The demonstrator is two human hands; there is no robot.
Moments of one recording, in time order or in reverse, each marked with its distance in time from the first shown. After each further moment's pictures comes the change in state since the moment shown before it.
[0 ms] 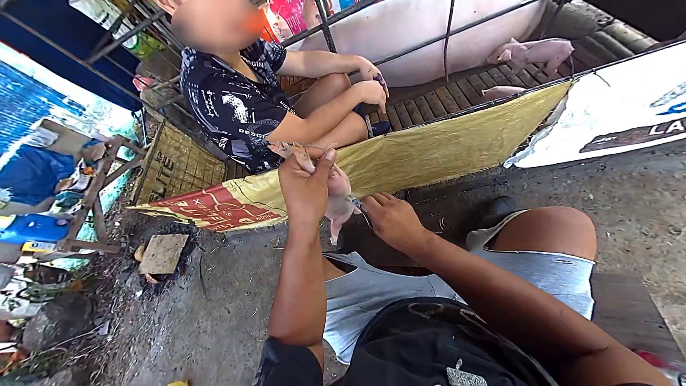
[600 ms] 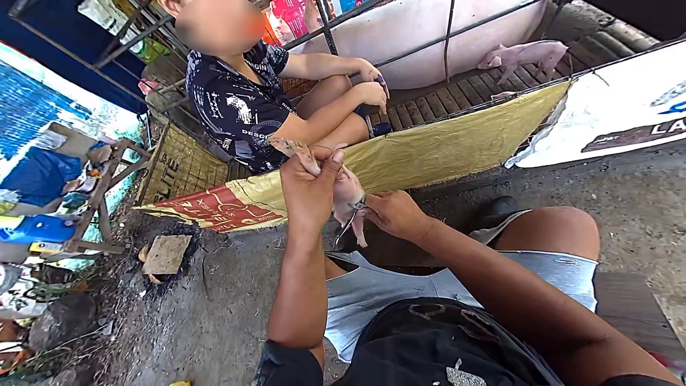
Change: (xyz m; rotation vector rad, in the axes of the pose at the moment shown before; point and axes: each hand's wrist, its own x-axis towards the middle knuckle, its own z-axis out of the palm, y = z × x) left_hand -0.008 0.028 -0.001 -0.082 -0.066 0.076; right_hand 0.013 0.017 -0.011 0.122 -0.041 -0.166
